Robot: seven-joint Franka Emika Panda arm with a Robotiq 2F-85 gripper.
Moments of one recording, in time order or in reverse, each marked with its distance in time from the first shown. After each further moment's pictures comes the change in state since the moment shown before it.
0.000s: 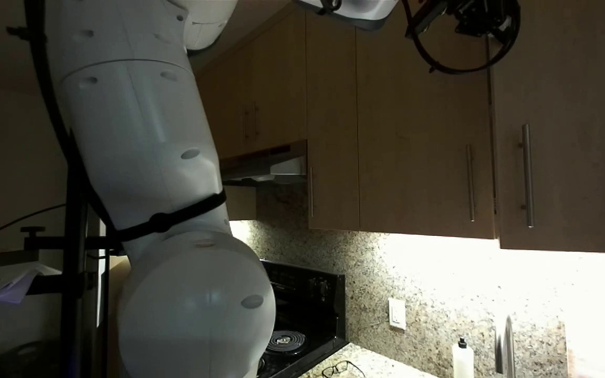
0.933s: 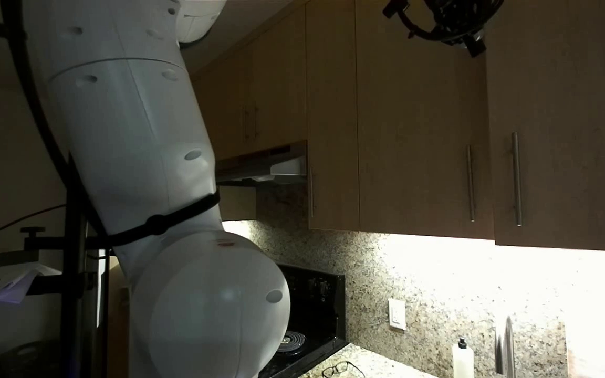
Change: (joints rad) arm 0.132 -0.036 -0.110 0.088 0.166 -0.448 -0.343
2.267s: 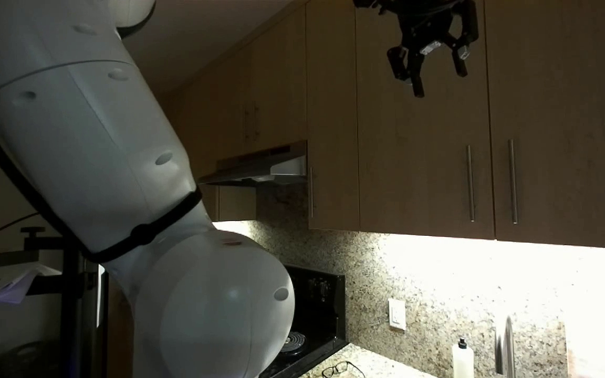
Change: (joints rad) arm 0.052 -0.211 -0.052 -0.276 0.000 -0.388 -0.343
